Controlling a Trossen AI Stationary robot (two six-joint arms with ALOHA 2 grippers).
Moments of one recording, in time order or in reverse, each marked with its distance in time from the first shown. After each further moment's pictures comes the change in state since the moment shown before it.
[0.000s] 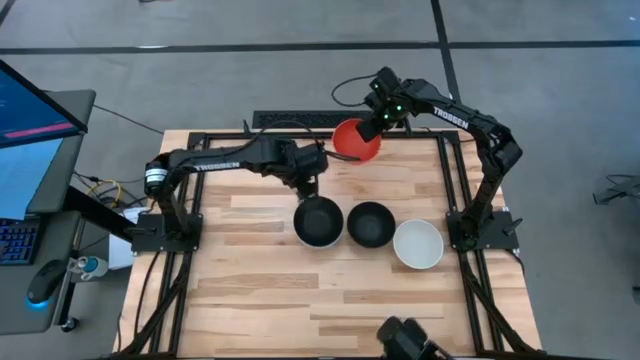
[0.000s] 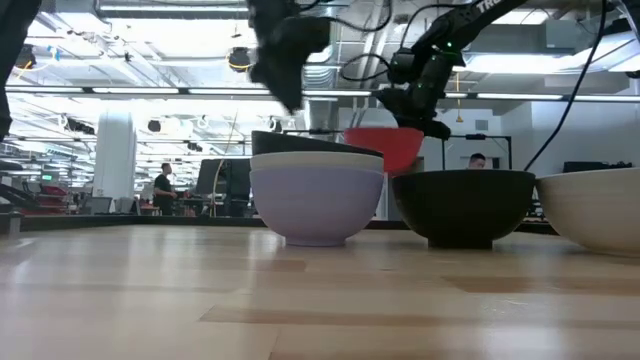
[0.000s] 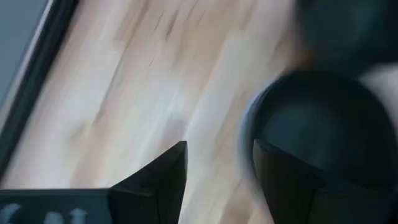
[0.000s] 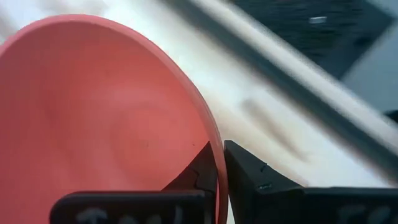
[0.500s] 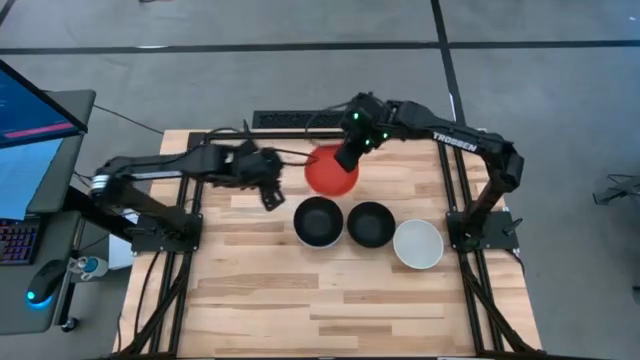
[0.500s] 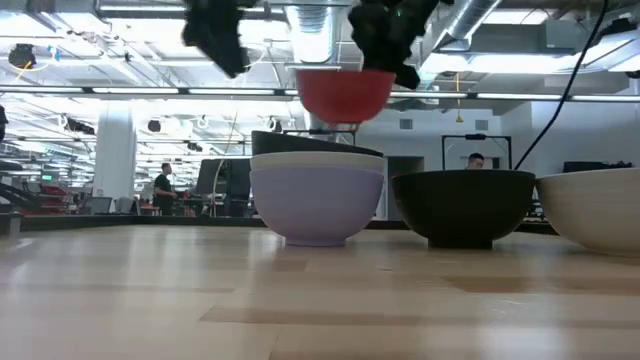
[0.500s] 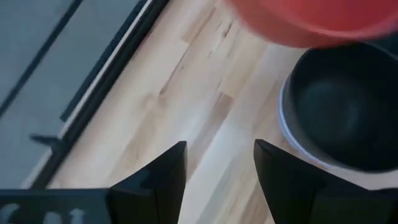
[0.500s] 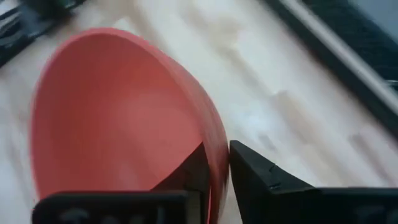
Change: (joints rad) left arm -0.079 -0.419 -0.321 0.029 -0.233 -0.114; right arm 0.392 -0.082 0.125 -0.024 0.107 0.127
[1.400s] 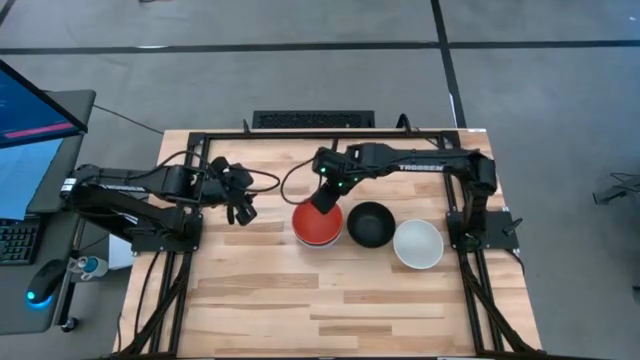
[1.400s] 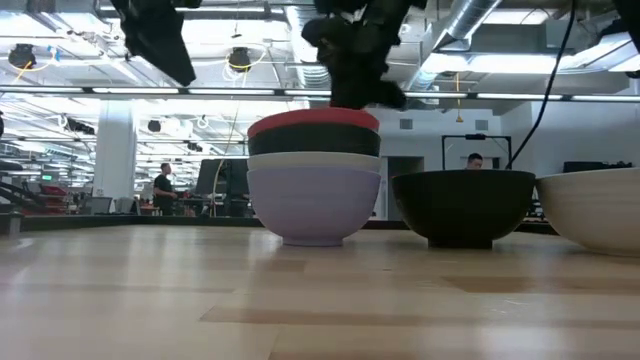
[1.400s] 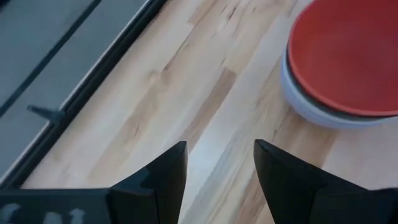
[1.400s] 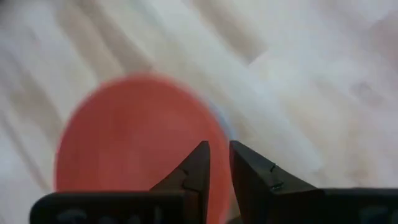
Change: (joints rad) left arm -0.145 -0.330 -0.363 0.086 -0.110 -0.125; right arm 0.235 0.184 0.005 0.028 0.091 0.309
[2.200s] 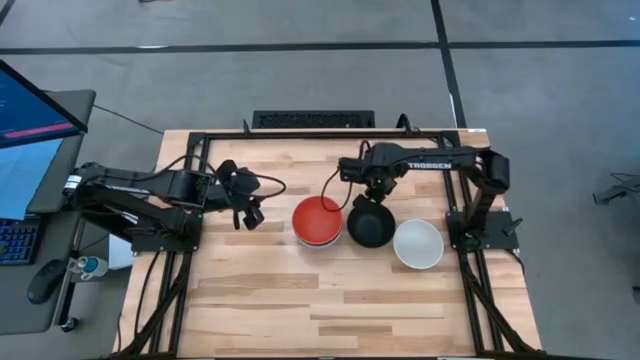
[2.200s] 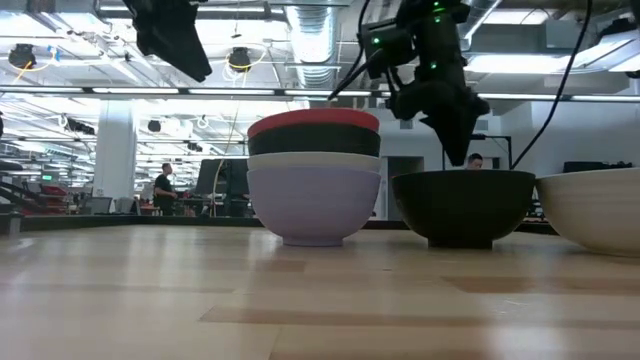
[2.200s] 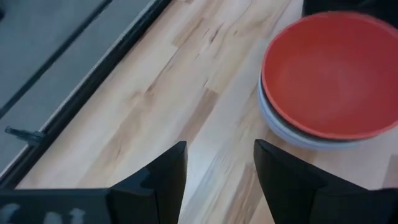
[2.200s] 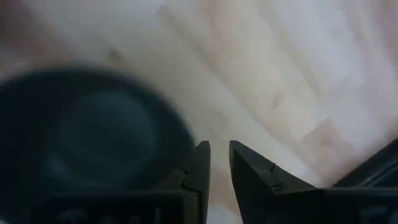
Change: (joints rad) left arm -0.046 0.041 0.000 0.108 -0.027 -0.007; right arm -0.063 -0.097 -0.256 -0.404 0.107 -0.030
